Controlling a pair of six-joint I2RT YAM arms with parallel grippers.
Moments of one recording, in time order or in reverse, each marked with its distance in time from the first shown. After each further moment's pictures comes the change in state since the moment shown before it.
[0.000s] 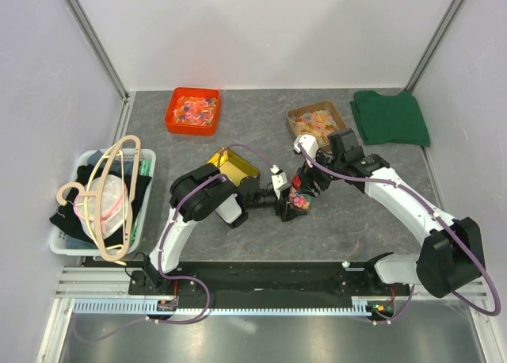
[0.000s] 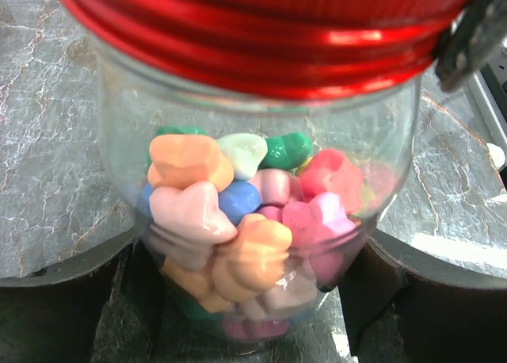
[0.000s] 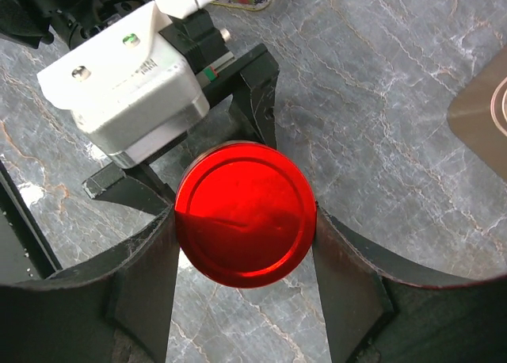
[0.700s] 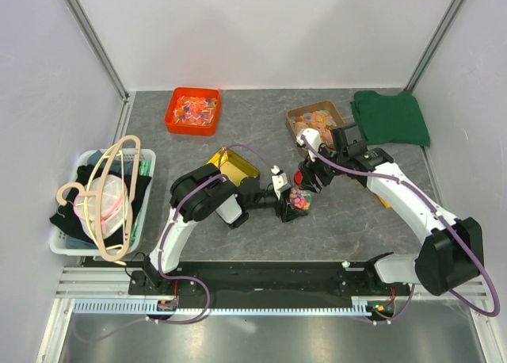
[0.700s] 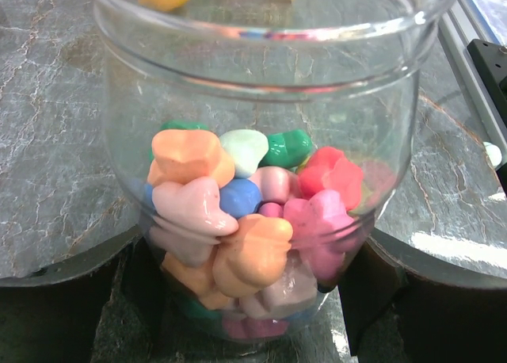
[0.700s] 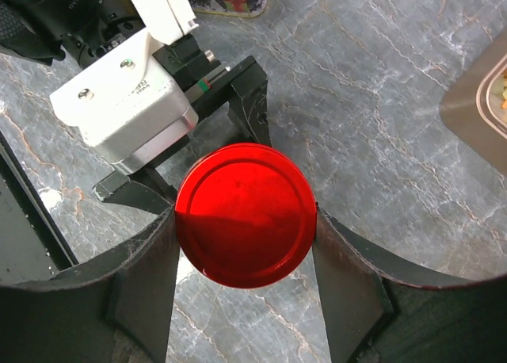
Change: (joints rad) left arm -0.003 0.000 0.002 -0.001 0.004 0.000; right arm -0.031 0.013 0.079 -0.081 -0.020 0.027
